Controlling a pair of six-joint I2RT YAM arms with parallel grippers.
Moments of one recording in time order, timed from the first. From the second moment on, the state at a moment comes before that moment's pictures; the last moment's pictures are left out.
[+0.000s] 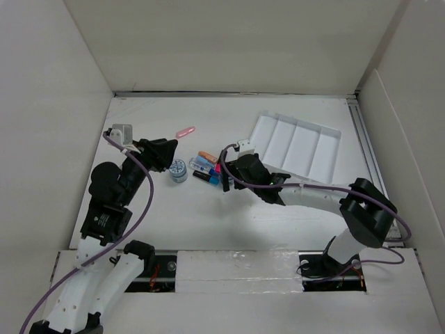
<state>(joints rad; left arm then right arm) -0.33 0.61 0.84 -0.16 0.11 -0.46 0.90 1.58 0.92 0.05 0.32 0.44</state>
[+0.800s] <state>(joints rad) -0.33 0.60 0.83 -0.26 0.06 -0.40 0.90 1.84 1.16 -0.02 0.45 0.37</state>
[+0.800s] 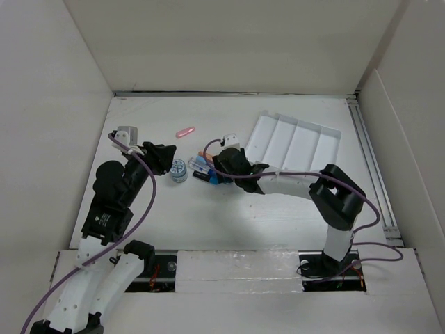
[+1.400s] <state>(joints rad) -0.33 0.58 0.82 -0.26 0.09 -0.40 0.28 1.55 1.12 0.04 0.38 0.45</state>
